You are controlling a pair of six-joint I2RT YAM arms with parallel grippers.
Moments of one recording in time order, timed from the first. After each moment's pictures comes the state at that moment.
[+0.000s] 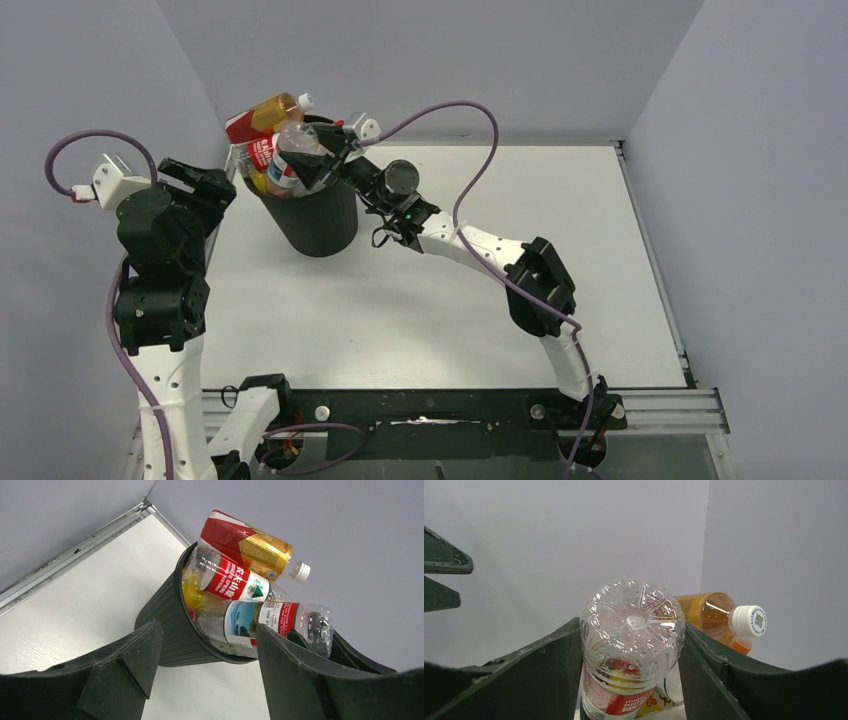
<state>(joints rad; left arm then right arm) 0.08 0.86 1.41 -0.73 -0.27 -0.75 0.90 2.15 1.86 0.81 -0.17 0.09</state>
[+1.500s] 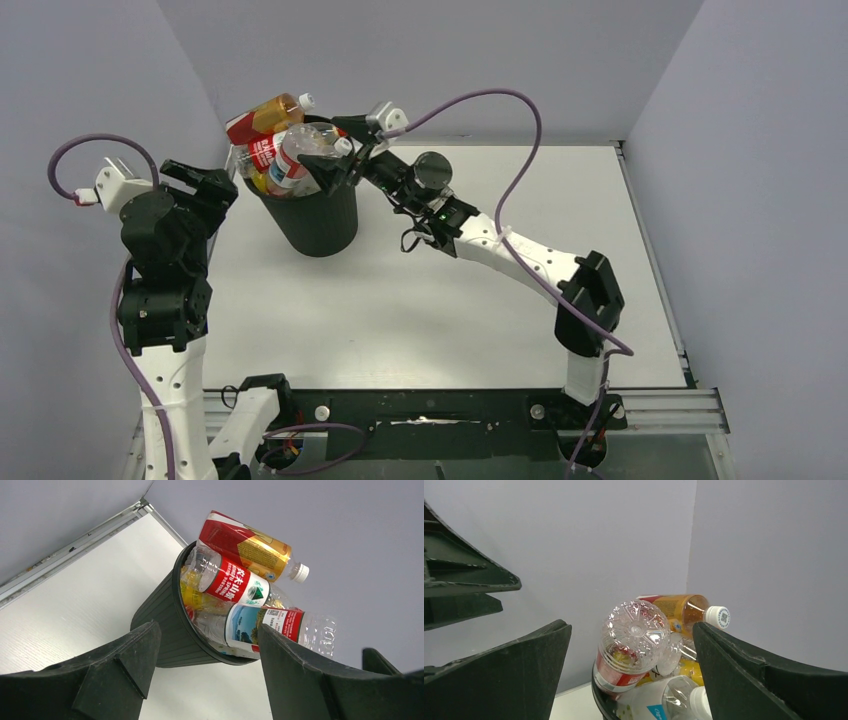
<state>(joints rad) 0.08 0.85 1.37 -0.70 -0.26 -0.77 0.90 1.88 1.68 0.64 -0.15 0.05</state>
